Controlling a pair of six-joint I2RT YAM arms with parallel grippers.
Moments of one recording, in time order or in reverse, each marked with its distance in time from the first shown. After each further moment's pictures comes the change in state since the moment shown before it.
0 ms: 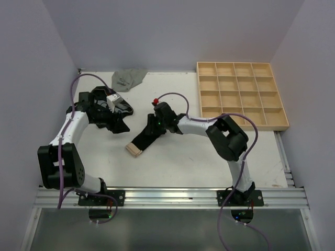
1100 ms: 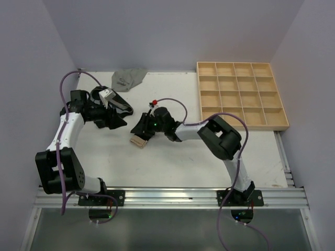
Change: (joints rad) left arm 0.066 -0.045 0.020 0.071 0.085 -0.023; right arm -0.002 0.049 -0.038 0.487 -0.229 0.272
